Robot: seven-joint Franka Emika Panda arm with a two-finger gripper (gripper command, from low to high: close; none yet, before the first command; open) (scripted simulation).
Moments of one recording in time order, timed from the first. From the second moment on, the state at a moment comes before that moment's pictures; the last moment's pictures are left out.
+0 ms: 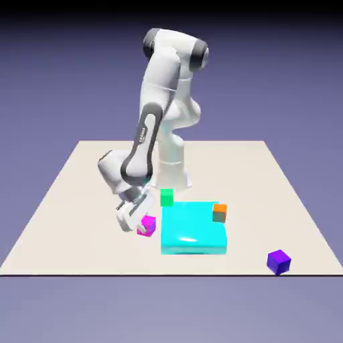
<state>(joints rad) 0.44 0.22 -0.80 -2.65 1.19 2.40 1.29</state>
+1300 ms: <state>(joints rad) 0.42 0.76 0.34 -1.39 -0.29 1.63 0.78</state>
